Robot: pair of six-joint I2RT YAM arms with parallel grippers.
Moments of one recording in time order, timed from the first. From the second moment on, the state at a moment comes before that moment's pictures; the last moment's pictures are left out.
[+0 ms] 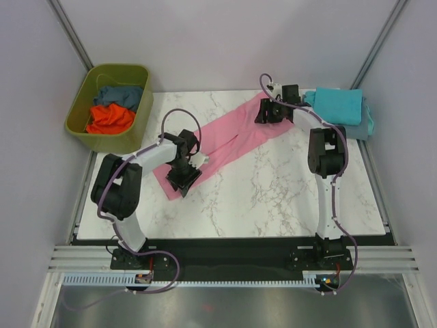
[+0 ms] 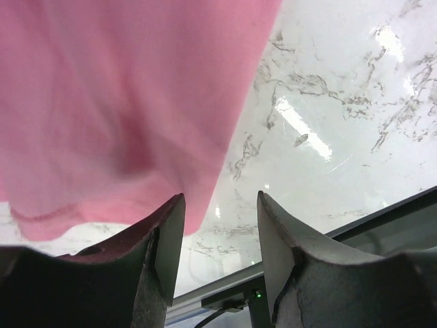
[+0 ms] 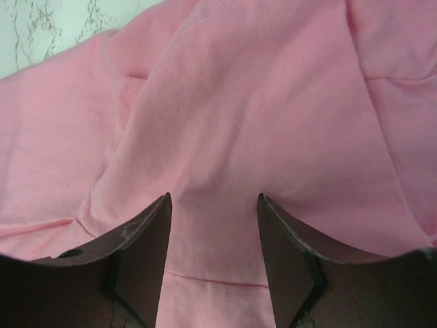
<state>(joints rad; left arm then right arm) -0.43 1.80 1.20 -0.97 0.10 0.29 0.12 2.43 1.95 -0.30 -0.47 0.06</state>
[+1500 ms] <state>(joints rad) -0.20 2.05 1.49 -0.88 -0.03 0.38 0.01 2.30 1.74 -0.29 -0.48 0.23</state>
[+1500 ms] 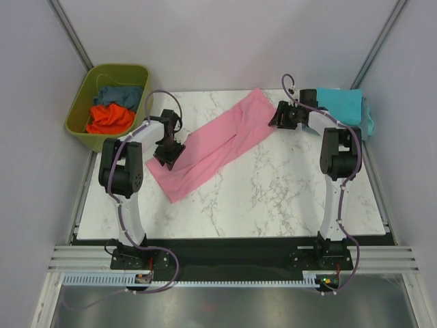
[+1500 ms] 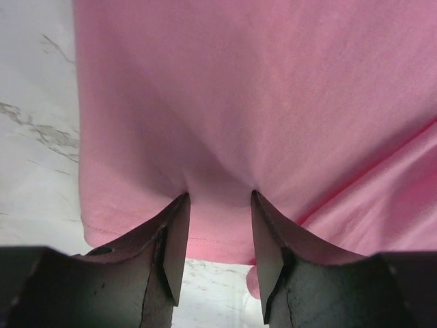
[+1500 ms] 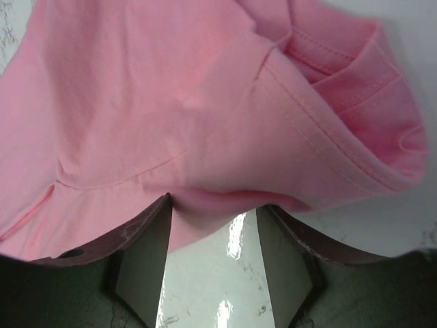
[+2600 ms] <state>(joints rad) -0.70 1.89 1.25 -0.90 -0.07 0.38 0.10 2.59 2.13 -0.14 -0.46 0.32</state>
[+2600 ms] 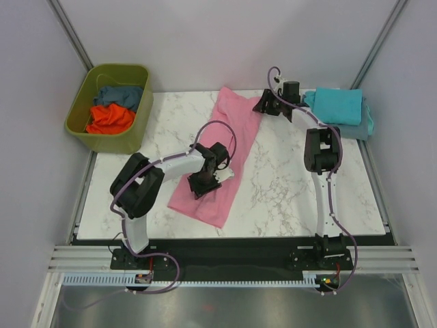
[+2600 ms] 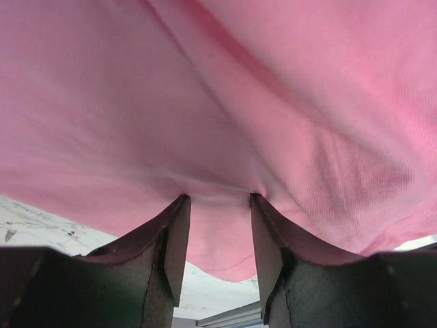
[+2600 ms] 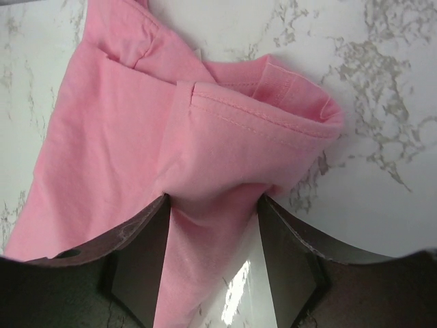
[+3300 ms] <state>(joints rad) -0.94 2.02 1.41 -0.98 -0.02 0.31 0.14 2.73 2.29 0.03 -0.47 0.45</state>
